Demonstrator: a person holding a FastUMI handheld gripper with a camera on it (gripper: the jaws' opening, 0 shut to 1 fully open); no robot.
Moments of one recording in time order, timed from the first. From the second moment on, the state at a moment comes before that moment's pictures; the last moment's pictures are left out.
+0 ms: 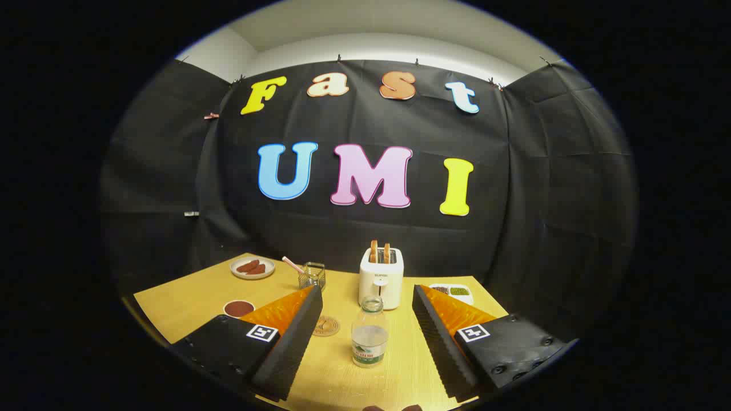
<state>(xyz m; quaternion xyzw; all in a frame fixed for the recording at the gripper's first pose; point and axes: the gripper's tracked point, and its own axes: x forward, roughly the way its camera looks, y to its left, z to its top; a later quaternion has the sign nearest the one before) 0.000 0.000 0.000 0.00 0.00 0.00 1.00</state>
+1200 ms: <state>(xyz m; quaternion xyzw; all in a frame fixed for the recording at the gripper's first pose) 0.053 0.002 -0.049 0.00 0.05 -0.01 1.00</state>
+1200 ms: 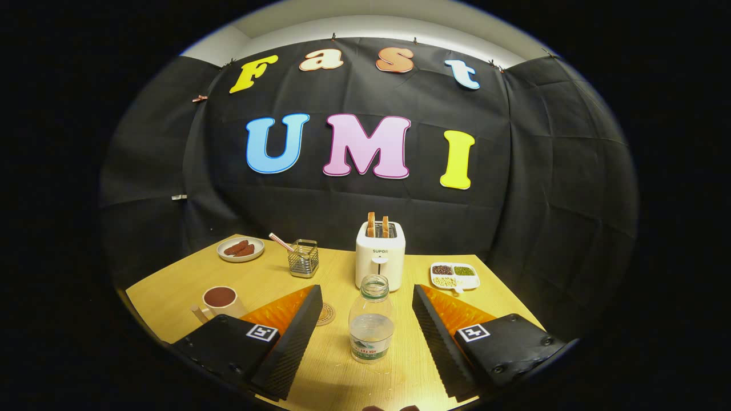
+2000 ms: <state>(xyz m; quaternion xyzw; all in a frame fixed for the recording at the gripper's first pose) 0.097 -0.002 -0.124 -0.01 0.07 -0.01 1.00</state>
